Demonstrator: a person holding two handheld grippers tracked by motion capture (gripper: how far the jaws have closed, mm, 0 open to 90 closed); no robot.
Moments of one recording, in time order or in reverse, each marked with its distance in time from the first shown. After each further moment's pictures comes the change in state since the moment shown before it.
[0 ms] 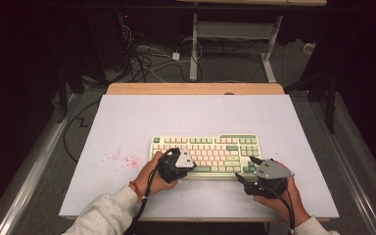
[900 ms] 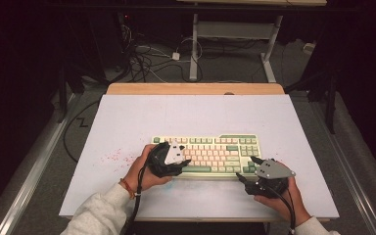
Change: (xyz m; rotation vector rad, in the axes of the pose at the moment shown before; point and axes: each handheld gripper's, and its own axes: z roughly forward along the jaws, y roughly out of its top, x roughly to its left) left arm 0.015 -0.006 -0.033 -0.117 0.146 -0.063; right arm -0.002 -0.001 -0.001 0.002 -0.005 0.010
